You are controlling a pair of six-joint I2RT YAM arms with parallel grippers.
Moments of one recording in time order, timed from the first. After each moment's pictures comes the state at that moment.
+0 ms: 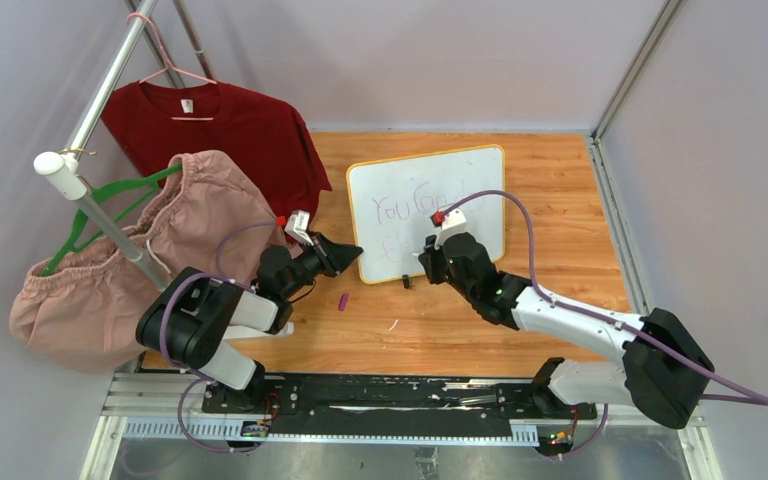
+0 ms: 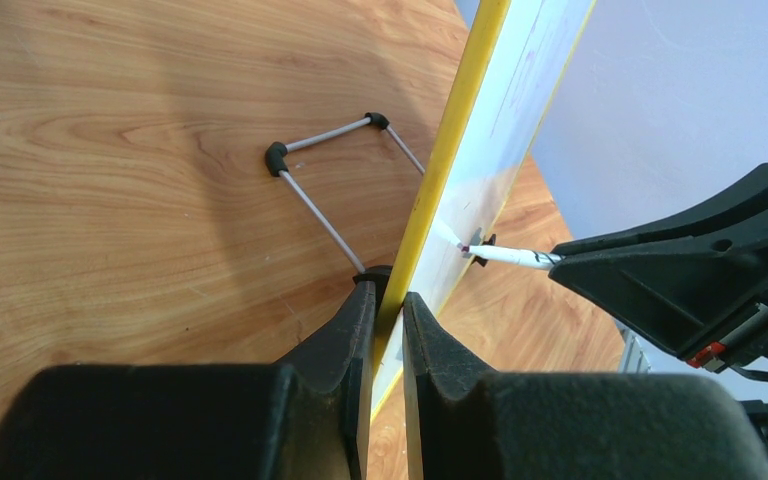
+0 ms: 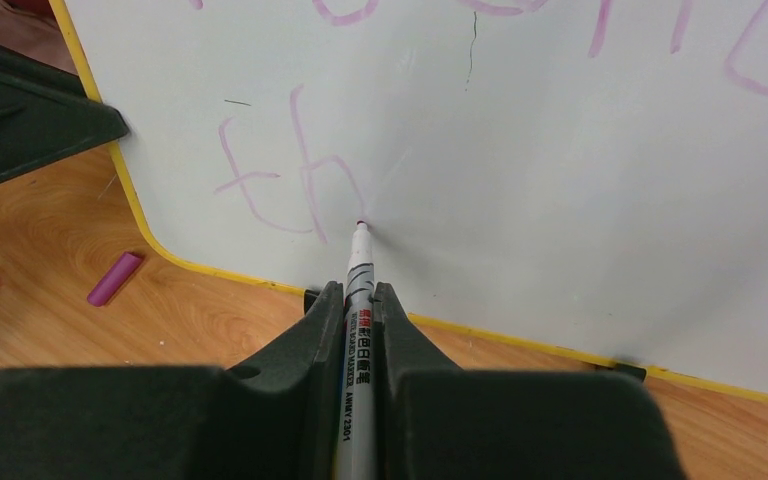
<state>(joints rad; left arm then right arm) -0.38 1.52 0.23 1.23 0.39 -0.77 0.84 1.21 0.63 0.14 0.29 0.27</state>
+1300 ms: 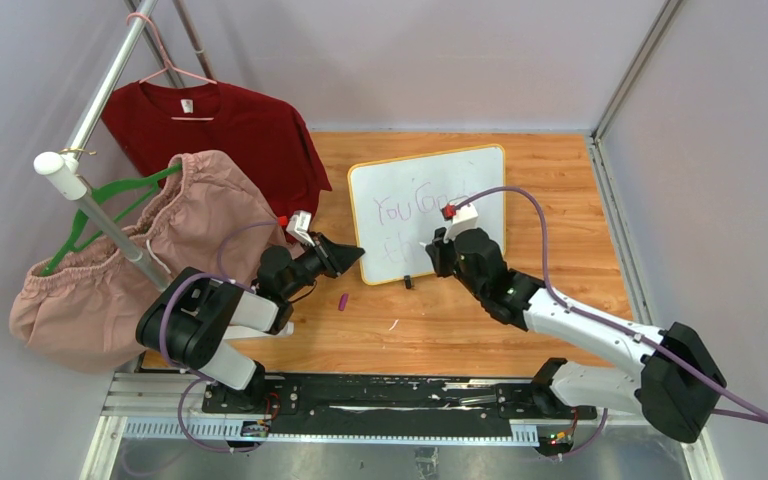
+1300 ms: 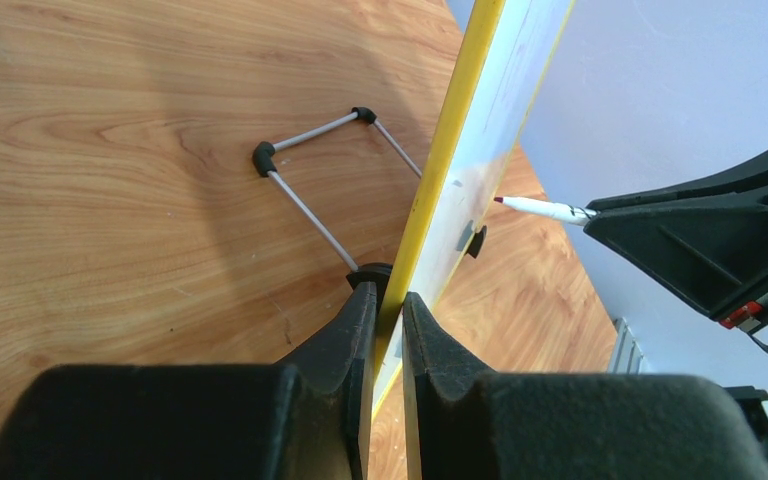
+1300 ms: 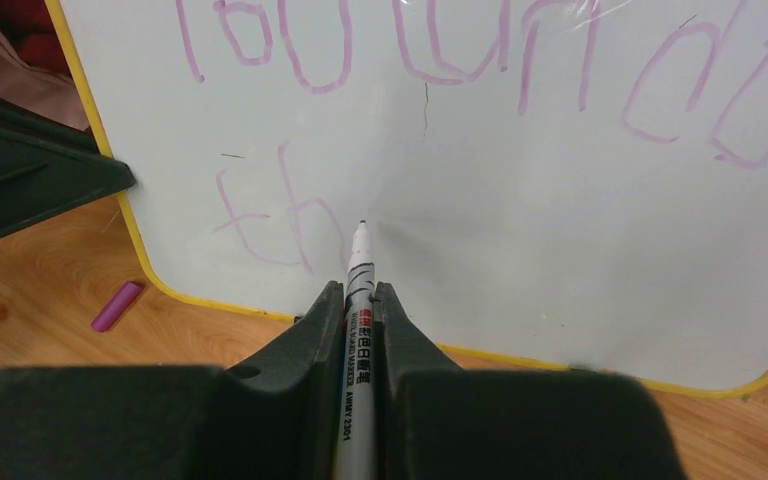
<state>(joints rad) -0.38 1.52 0.23 1.24 0.40 -0.77 0.82 1.12 0.65 0.10 0.31 0.24</state>
